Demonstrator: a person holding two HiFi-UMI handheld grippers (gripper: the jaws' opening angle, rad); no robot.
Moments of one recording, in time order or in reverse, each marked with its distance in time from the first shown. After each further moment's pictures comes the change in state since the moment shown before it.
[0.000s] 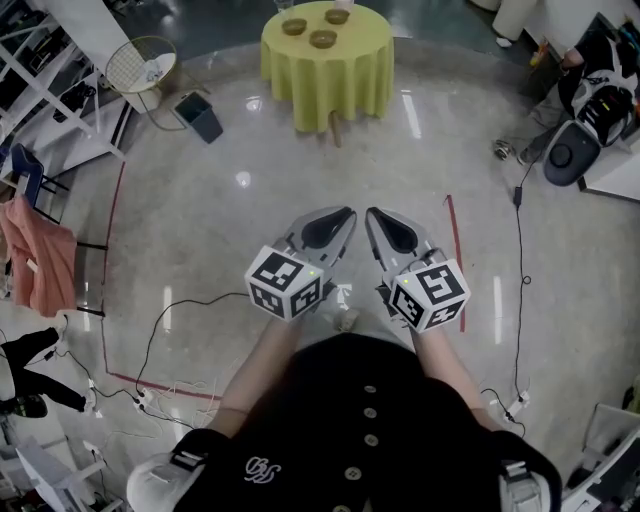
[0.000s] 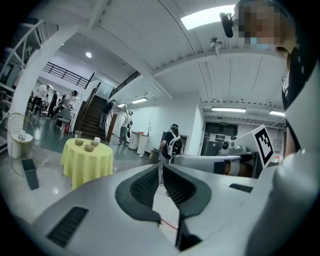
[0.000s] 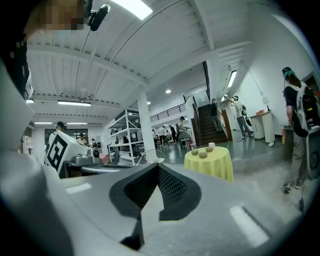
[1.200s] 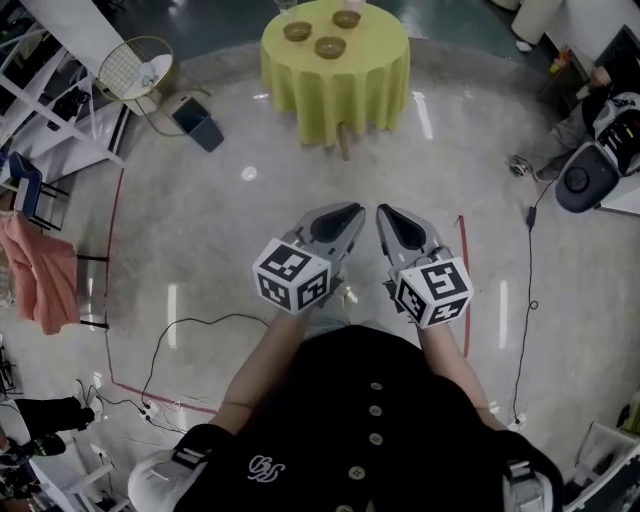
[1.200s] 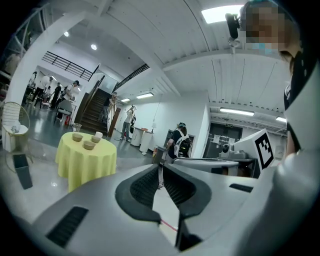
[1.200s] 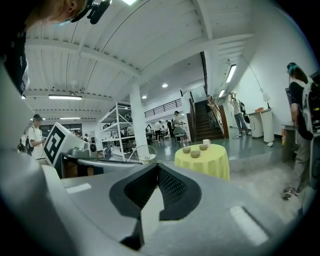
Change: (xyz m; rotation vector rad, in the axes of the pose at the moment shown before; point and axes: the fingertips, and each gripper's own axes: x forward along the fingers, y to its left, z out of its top) left arm 0.128 0.132 0.027 -0.064 0.034 -0.001; right arm 0.137 -0.129 0.009 -0.007 0.069 -0.046
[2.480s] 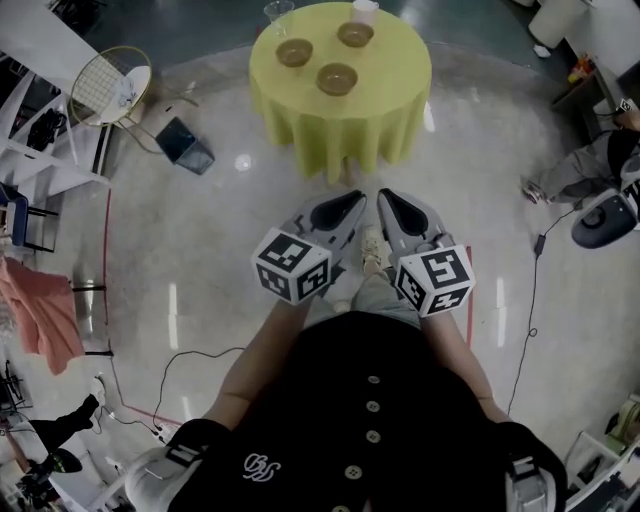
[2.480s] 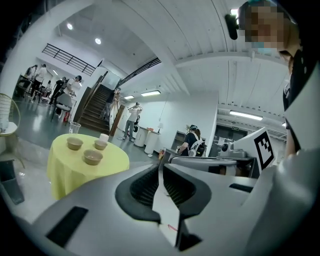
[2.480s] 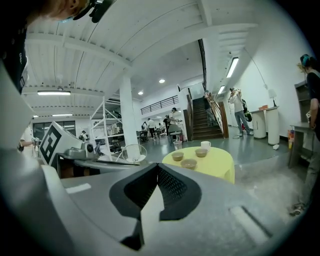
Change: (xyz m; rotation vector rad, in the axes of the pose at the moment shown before) left arm 0.162 0.224 0.085 -0.041 0.013 -0.002; right arm 0.246 -0.150 0.058 -0.003 0.038 -0.029
